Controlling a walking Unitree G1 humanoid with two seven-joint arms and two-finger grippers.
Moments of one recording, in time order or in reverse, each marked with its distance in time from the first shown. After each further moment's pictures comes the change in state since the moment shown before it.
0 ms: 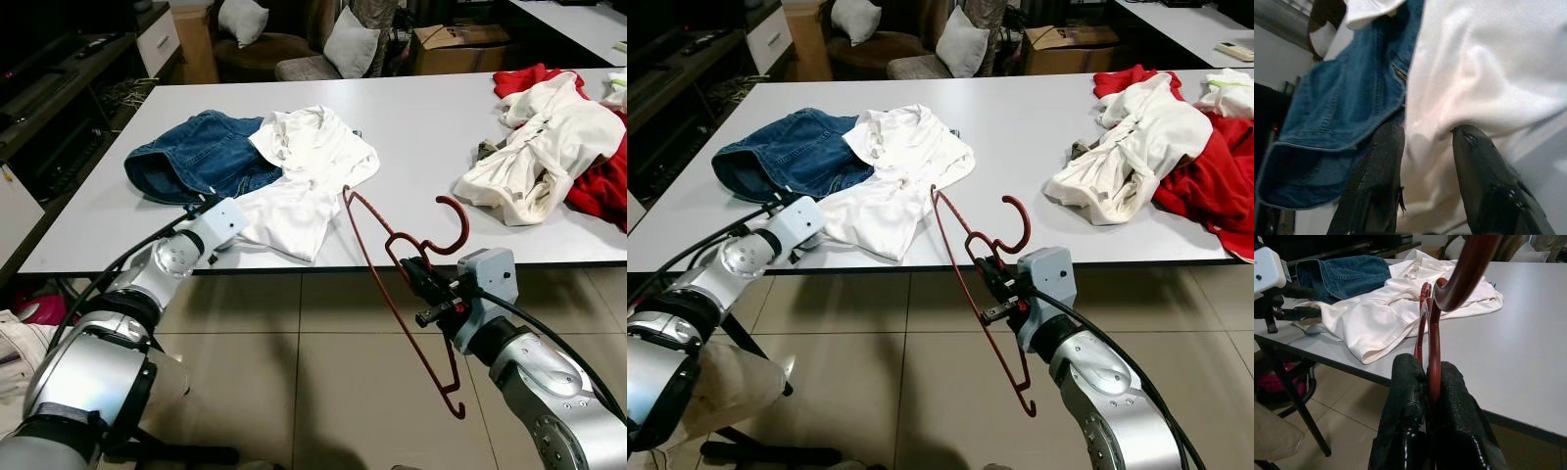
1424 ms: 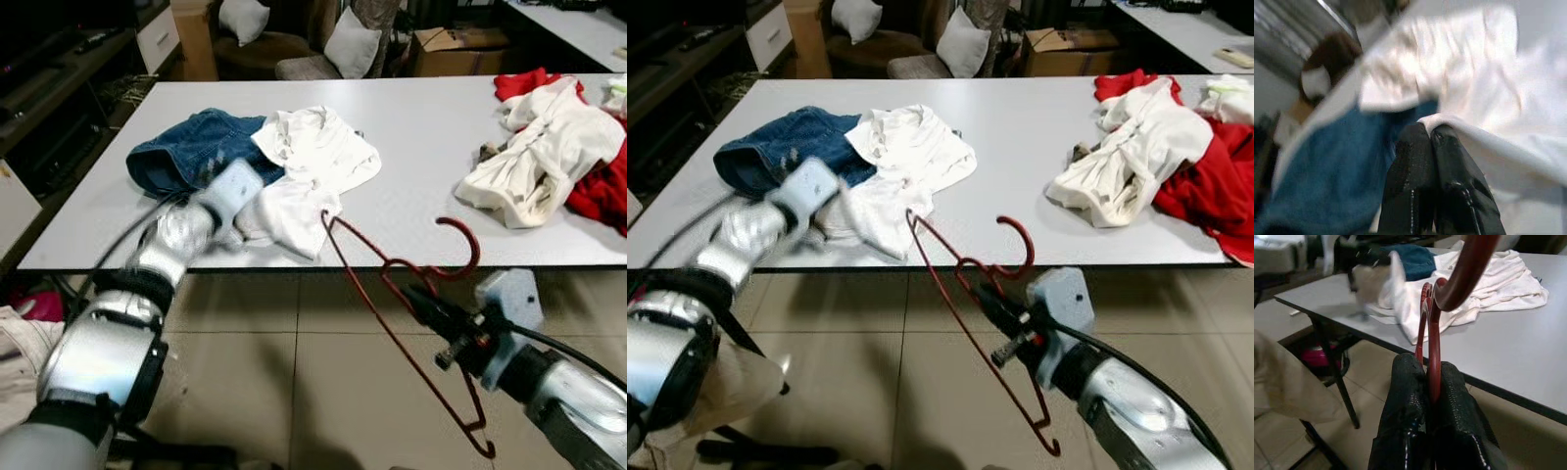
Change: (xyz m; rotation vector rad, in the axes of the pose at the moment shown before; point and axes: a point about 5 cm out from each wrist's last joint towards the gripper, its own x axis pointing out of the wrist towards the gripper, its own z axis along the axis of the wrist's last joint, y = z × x) left arm 0.004 0.031 0.060 -0.150 -0.282 -0.026; right arm -0.038 0.011 0.010 -0.008 0.042 0.175
